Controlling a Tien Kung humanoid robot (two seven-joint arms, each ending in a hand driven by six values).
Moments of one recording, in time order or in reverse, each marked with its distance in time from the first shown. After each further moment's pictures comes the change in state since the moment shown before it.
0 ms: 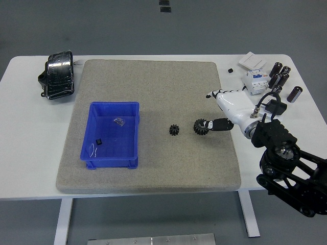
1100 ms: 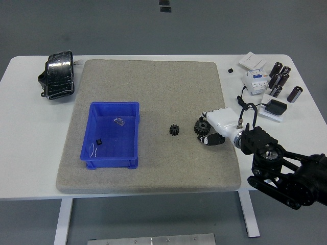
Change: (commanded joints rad) left arm 0.005 -0.007 0.004 -0.001 -0.004 0.000 -0.001; right arm 0.126 0.053 -0.239 -0.251 0.104 -0.057 0.092
